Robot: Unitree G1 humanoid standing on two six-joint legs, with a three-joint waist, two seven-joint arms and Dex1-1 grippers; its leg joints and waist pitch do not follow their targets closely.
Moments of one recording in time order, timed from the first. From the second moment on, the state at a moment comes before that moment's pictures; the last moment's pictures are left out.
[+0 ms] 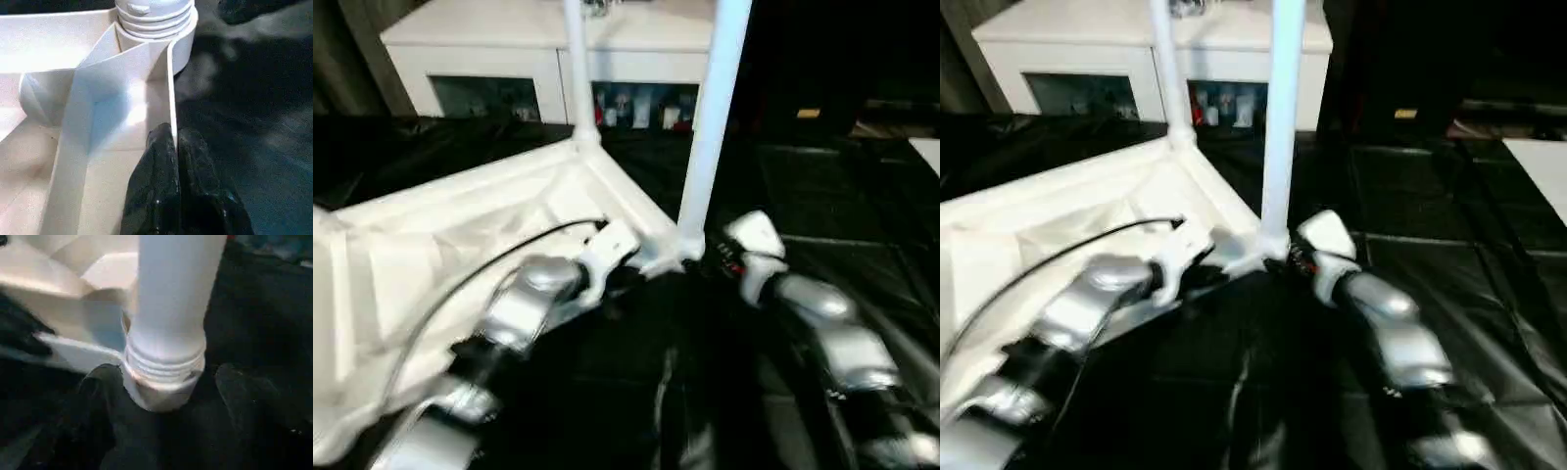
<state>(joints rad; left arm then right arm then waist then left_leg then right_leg) -0.54 0.31 -0.34 0.37 0.01 0.36 -0.89 -0.31 -0.39 0.10 0.23 0.13 0.23 0.73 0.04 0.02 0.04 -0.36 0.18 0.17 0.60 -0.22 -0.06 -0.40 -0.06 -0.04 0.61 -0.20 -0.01</state>
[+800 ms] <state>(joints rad) -0.49 0.41 -0.40 0.28 -0.04 0.35 -1.12 -0.27 -0.47 0.16 0.21 0.19 0.19 0.96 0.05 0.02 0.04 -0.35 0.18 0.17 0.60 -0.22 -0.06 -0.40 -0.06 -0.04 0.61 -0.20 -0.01</state>
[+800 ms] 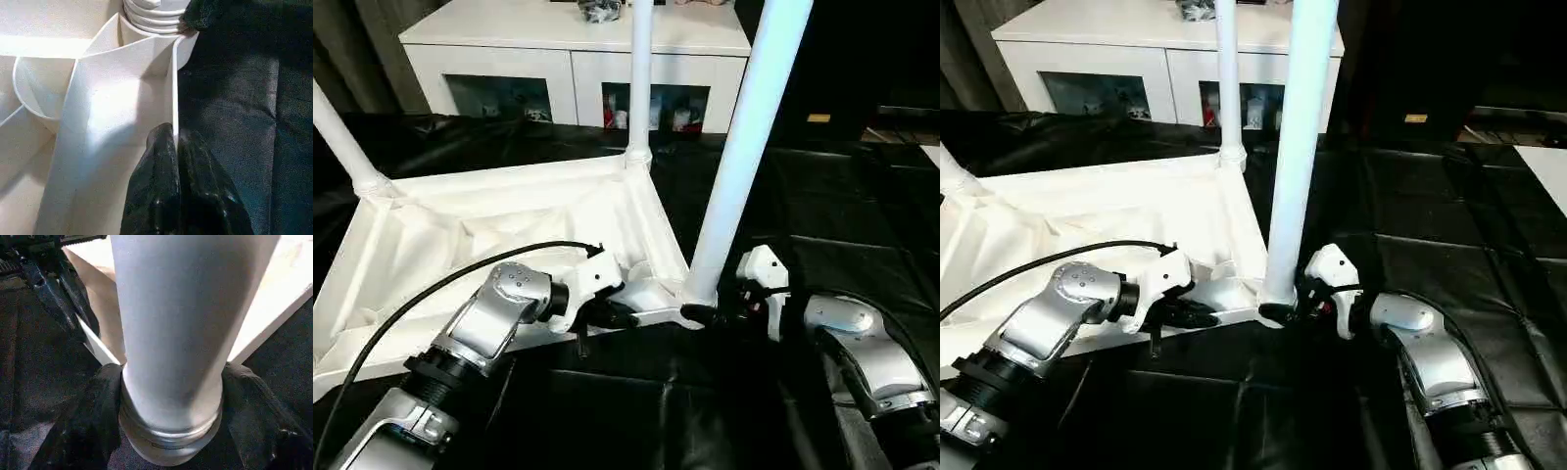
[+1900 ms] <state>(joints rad) -0.62 0.15 -0.32 0.53 0.06 0.34 -0.65 -0.38 -0.18 0.06 0.35 0.08 0.22 0.32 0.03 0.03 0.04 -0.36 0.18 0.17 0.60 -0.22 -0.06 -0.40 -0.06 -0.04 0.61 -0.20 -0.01</state>
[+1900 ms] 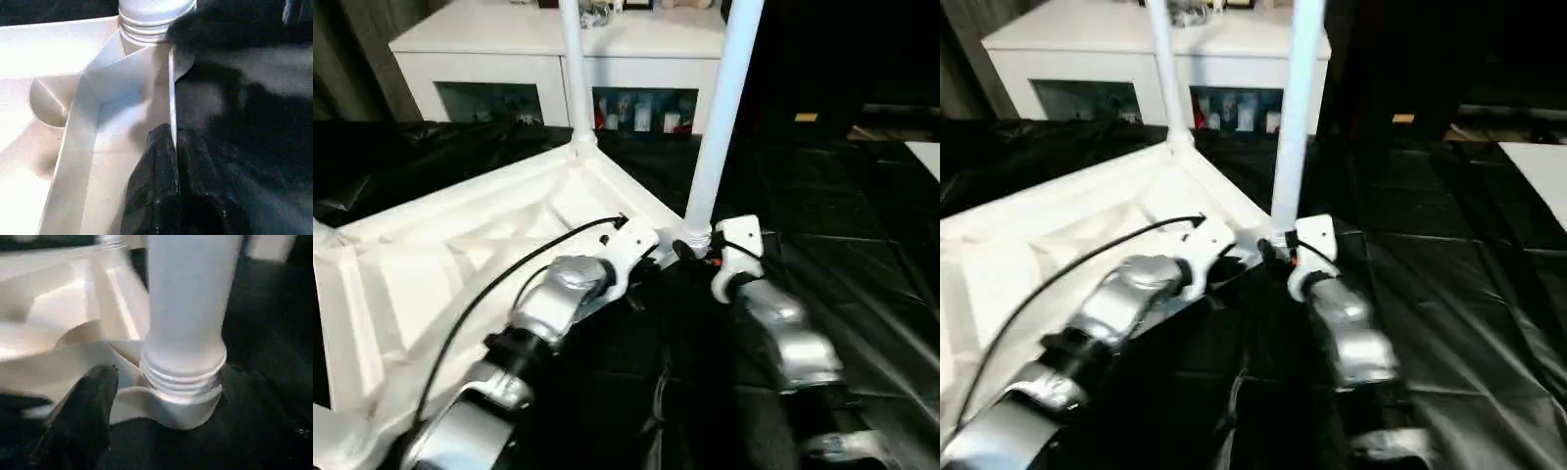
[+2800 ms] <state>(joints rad) -0.50 0.38 -0.41 0.32 -0.04 0.26 -1.14 -0.25 -0.47 0.16 0.19 0.20 0.21 0.96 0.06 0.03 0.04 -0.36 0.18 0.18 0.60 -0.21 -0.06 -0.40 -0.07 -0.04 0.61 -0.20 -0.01</state>
